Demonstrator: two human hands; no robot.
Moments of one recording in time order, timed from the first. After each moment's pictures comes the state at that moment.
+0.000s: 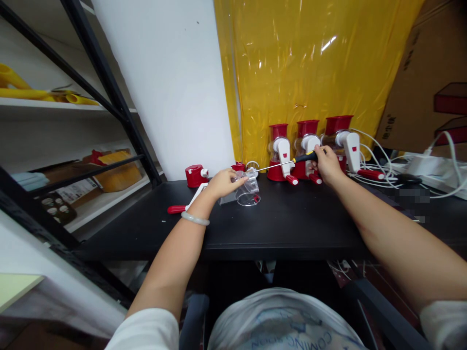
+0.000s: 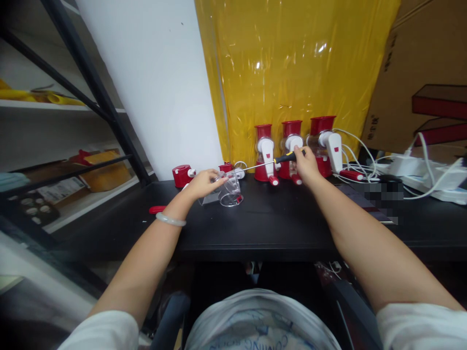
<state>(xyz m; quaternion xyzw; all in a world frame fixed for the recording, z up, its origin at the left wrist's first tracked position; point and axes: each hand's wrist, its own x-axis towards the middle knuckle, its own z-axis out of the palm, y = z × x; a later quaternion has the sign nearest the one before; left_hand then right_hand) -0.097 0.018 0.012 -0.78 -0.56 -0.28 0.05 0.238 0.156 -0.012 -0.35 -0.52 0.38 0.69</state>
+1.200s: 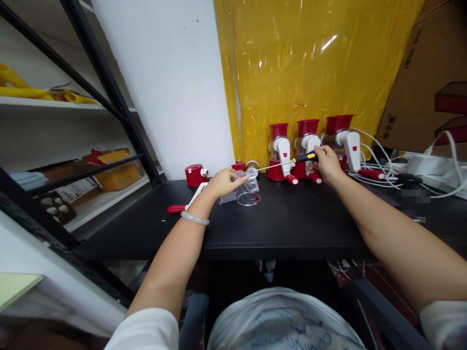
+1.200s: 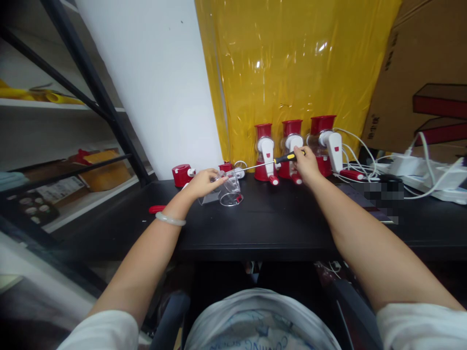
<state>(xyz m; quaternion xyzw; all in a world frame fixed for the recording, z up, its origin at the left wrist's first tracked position) -0.097 0.018 0.011 -0.78 -0.55 -0.29 0.04 0.238 0.156 -0.011 -0.36 -0.50 0.40 0.68</state>
